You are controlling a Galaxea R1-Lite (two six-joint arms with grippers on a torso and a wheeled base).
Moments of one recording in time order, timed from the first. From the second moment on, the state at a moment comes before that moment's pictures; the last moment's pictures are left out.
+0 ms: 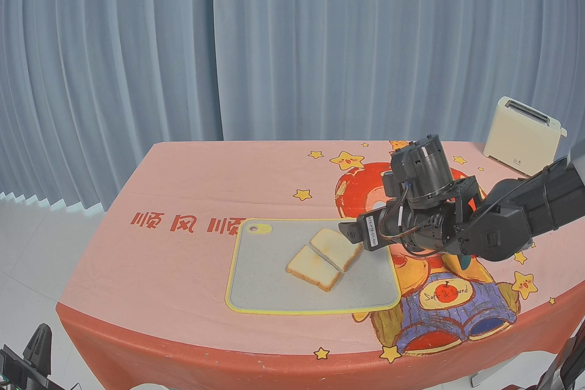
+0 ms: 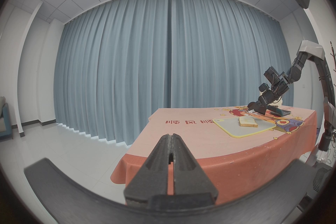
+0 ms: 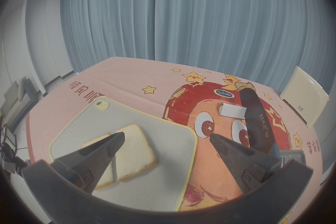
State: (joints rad) left arm 0.00 0.02 -0.02 0.00 0.00 0.00; right arm 0.67 1.94 -1.07 -0.18 -0.30 0.18
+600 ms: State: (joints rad) left arm 0.00 0.02 -0.02 0.00 0.00 0.00; right arm 0.66 1.99 -1.08 -0.11 -0.33 0.18
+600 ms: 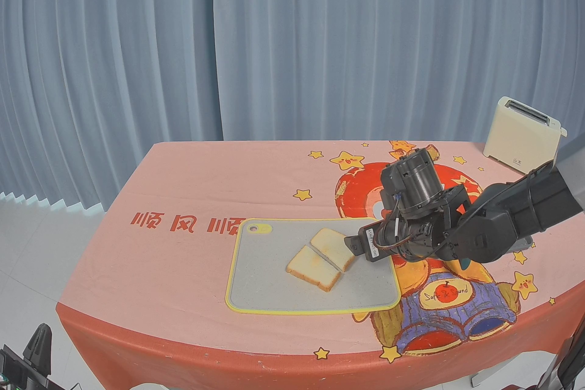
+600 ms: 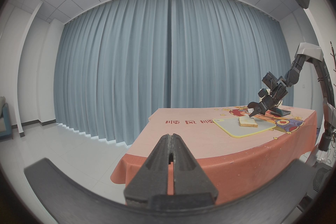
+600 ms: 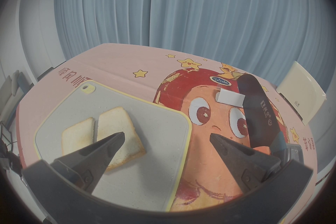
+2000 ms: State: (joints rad) left arm 0.00 0.02 -0.02 0.00 0.00 0.00; right arm 0.67 2.02 -1.03 -0.11 -0.34 0.18
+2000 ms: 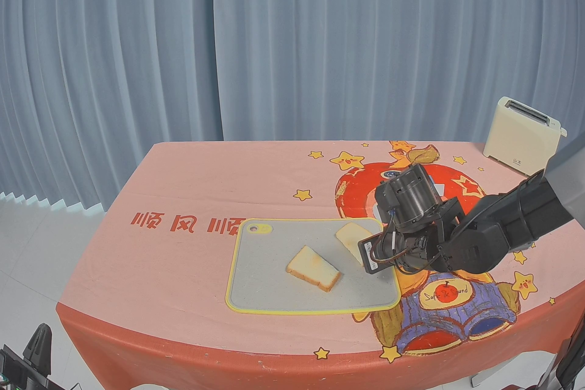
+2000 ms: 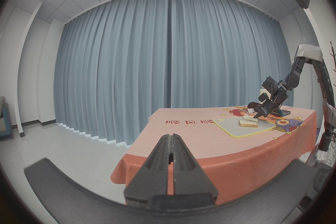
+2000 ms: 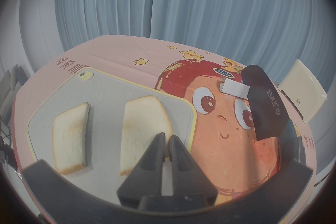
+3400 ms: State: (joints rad) left arm 0.00 0.02 -0.02 0.00 0.00 0.00; right arm 0.68 1.79 -0.99 -0.11 -0.34 0.18
